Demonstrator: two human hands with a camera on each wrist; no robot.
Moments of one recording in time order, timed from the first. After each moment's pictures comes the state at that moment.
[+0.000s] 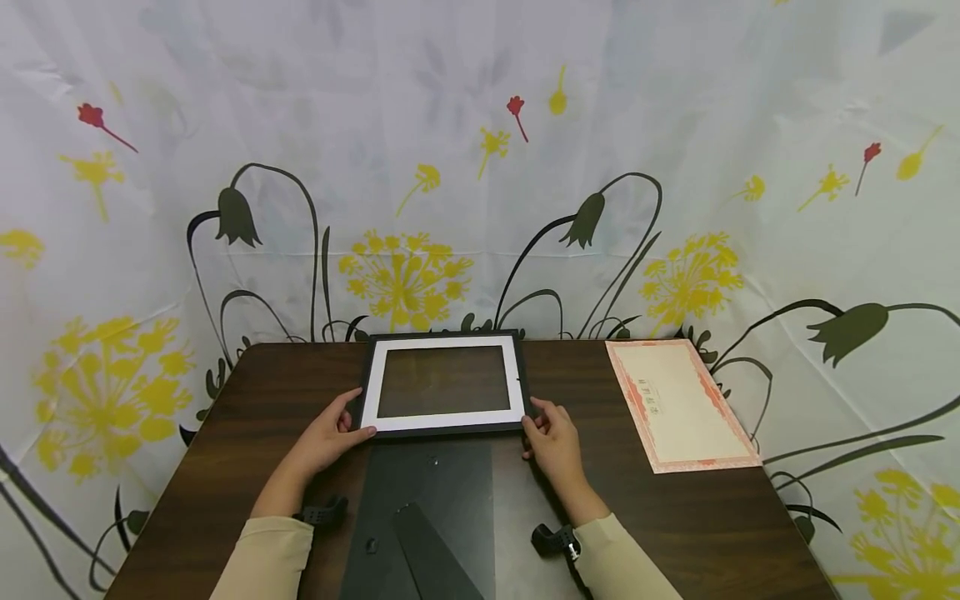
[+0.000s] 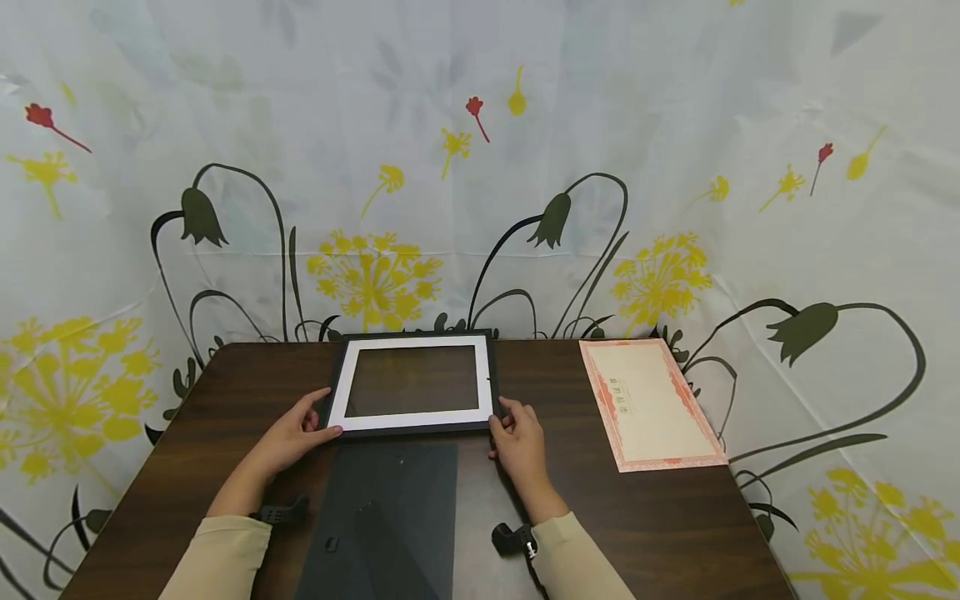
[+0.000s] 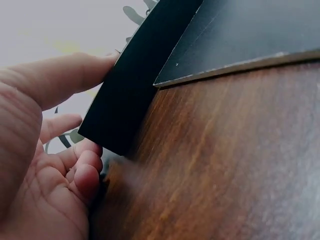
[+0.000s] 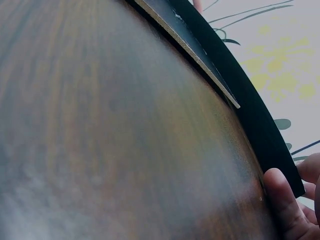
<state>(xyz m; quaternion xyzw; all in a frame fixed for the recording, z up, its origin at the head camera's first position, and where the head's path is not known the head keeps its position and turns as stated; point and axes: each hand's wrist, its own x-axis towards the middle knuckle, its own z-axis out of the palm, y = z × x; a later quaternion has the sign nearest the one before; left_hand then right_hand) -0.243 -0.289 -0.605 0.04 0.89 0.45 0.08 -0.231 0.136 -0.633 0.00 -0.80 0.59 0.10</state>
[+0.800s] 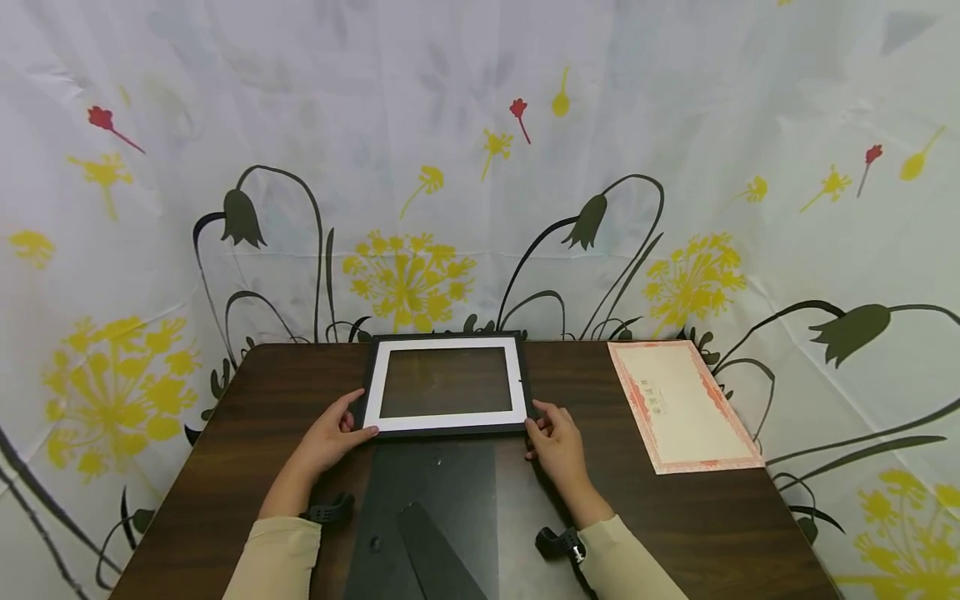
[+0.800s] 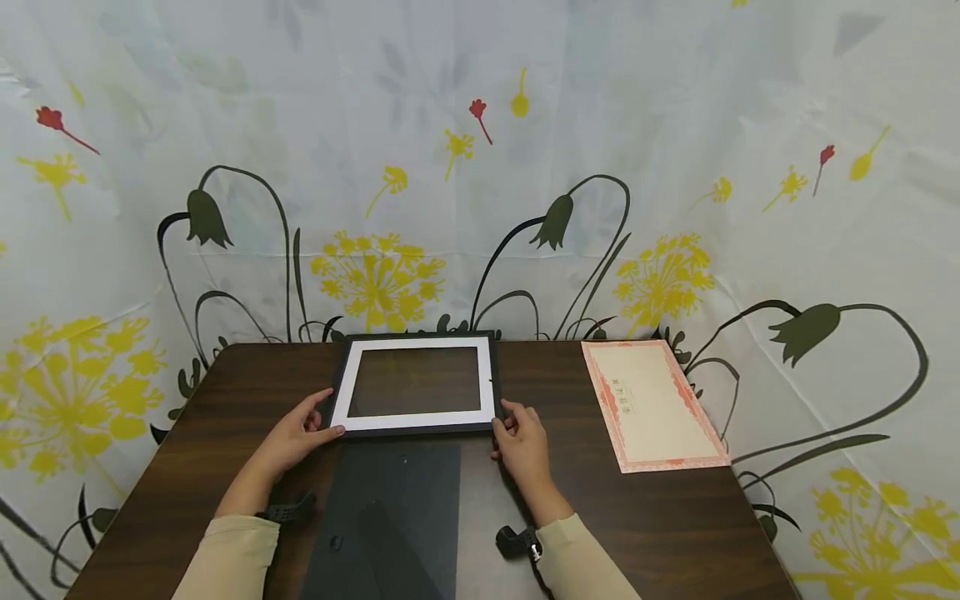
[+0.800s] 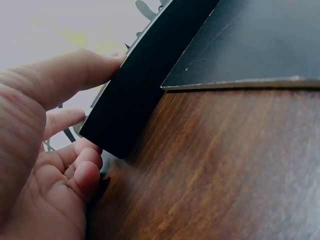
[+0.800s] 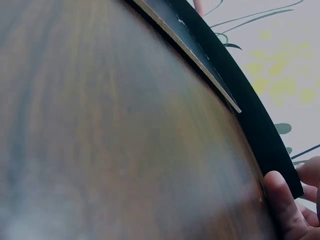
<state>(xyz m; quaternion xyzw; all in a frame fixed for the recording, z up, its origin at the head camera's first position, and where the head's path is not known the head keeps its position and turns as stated) -0.240 -0.289 -0.608 0.03 0.88 0.46 0.07 -0.229 0.137 -0.634 0.00 -0.79 0.60 0.09</state>
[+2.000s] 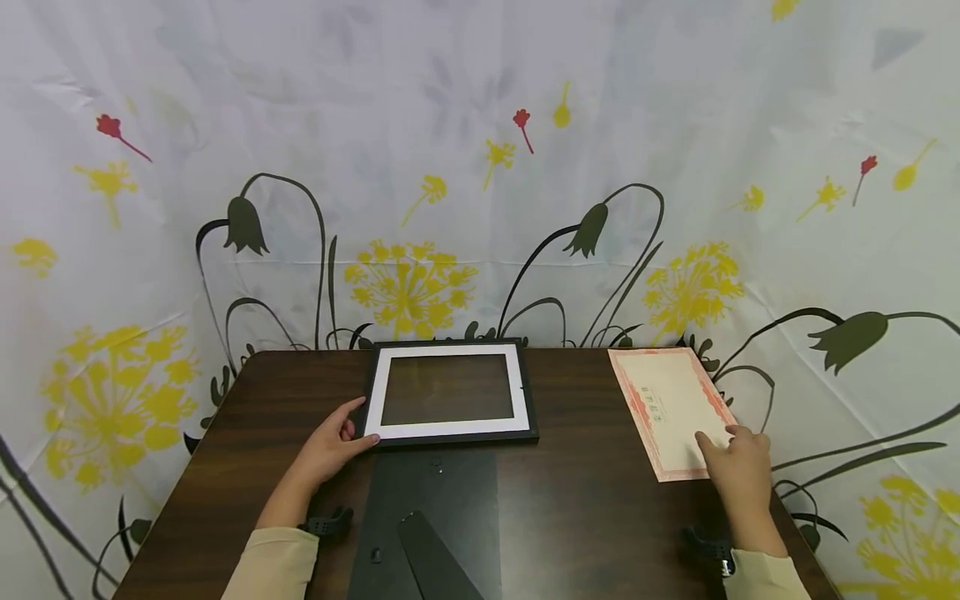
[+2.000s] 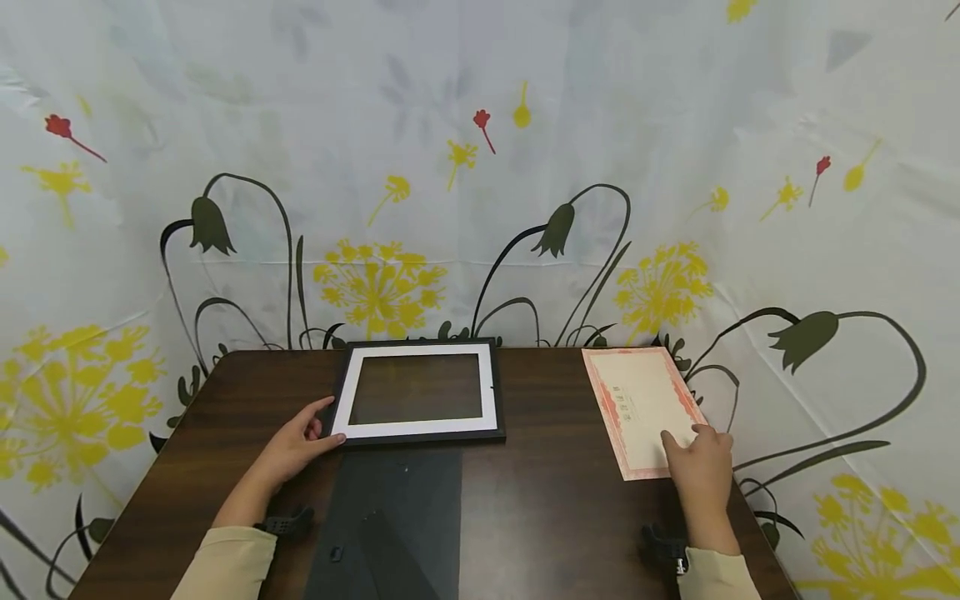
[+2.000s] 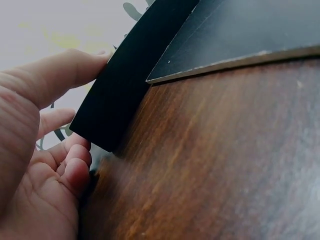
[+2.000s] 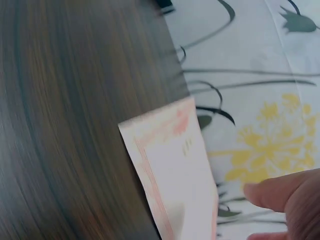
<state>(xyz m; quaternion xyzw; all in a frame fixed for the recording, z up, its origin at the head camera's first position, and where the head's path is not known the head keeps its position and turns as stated) -0.239 -0.290 -0.613 0.02 0.88 0.47 0.06 -0.185 0.375 -0.575 -0.22 -0.92 0.28 0.15</state>
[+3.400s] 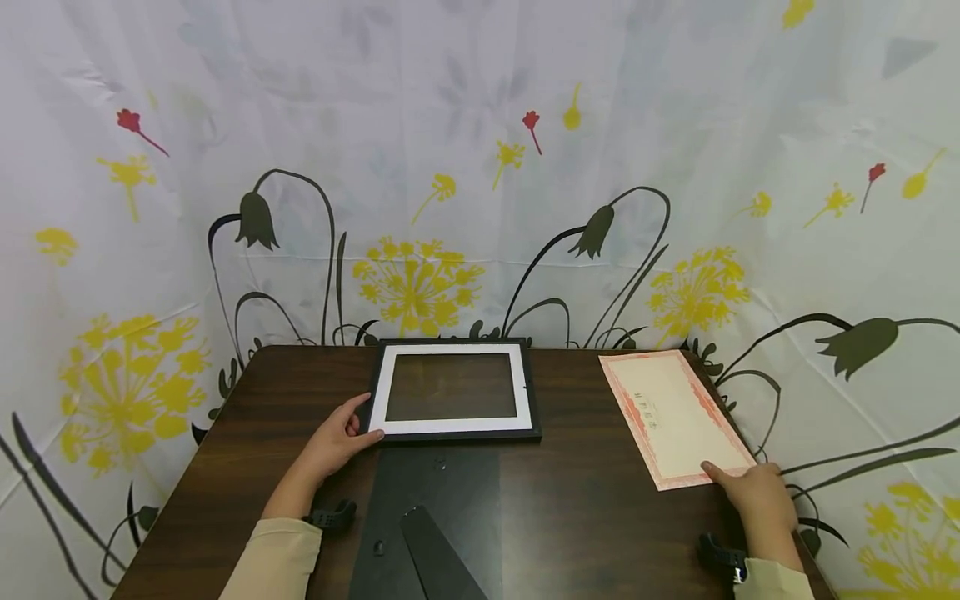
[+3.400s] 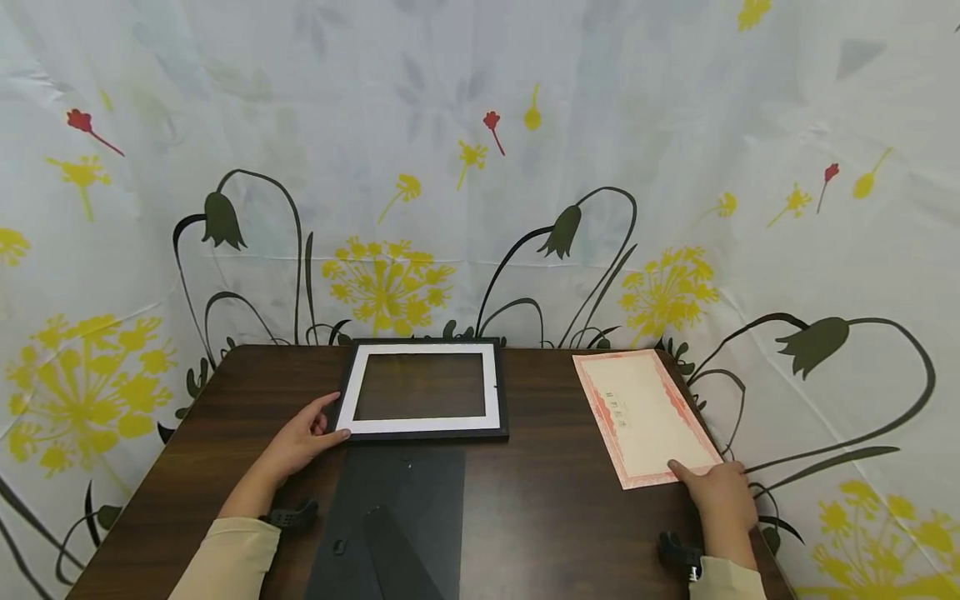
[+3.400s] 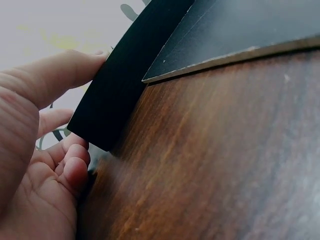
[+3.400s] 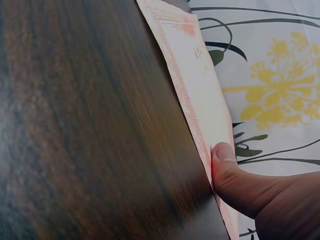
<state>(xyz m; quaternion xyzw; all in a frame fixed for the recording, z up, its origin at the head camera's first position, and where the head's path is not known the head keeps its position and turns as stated) -0.241 -0.291 -0.615 0.04 0.89 0.45 0.06 -0.170 0.416 -0.590 -0.30 -0.93 0.21 -0.06</state>
